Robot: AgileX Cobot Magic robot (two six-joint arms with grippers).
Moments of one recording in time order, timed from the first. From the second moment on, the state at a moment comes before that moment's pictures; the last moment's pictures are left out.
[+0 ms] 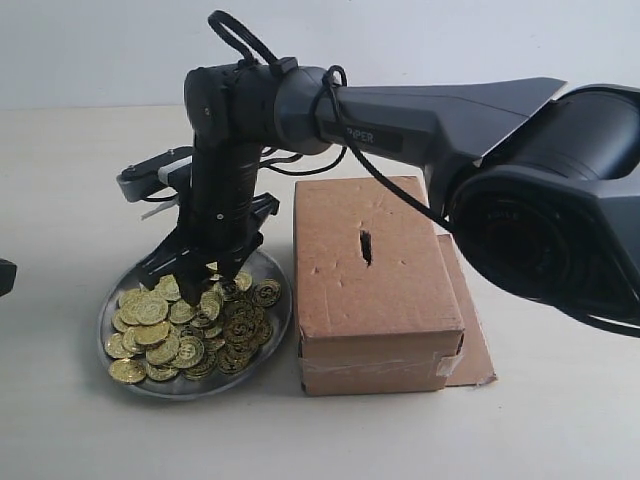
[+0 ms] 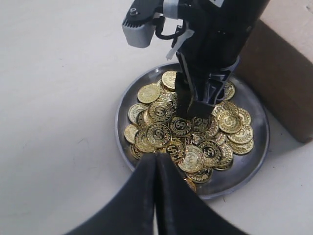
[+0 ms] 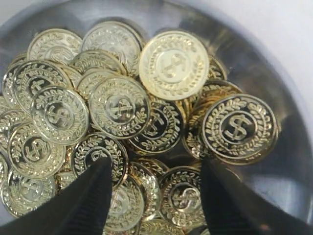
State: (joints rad) left arm -0.29 0.77 -0.38 -0.42 0.42 0.55; right arm 0.81 2.47 -2.06 0.23 1.11 -0.15
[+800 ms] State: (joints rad) left arm -0.29 0.77 -0.38 -0.42 0.42 0.55; right arm 0.81 2.43 -2.06 0.04 1.21 -0.18
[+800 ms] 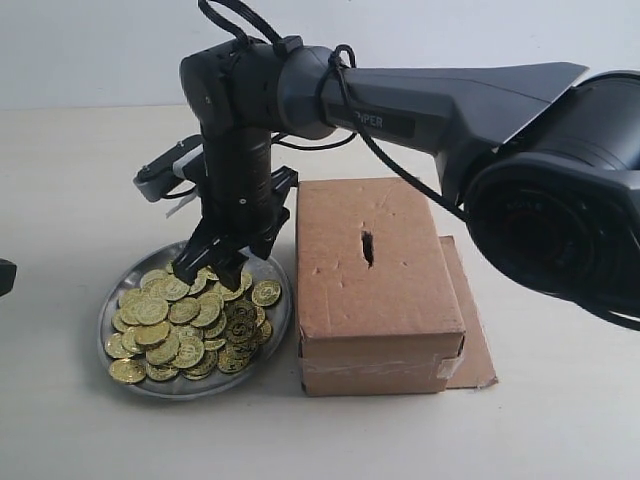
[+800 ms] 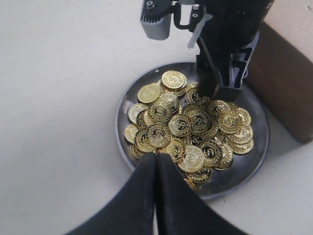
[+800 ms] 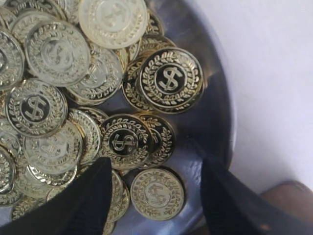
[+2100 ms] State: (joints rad) left arm -0.29 0.77 -0.38 -0.42 0.42 0.55; right arm 0.87 2.46 -2.06 -0.08 1.19 -0.19
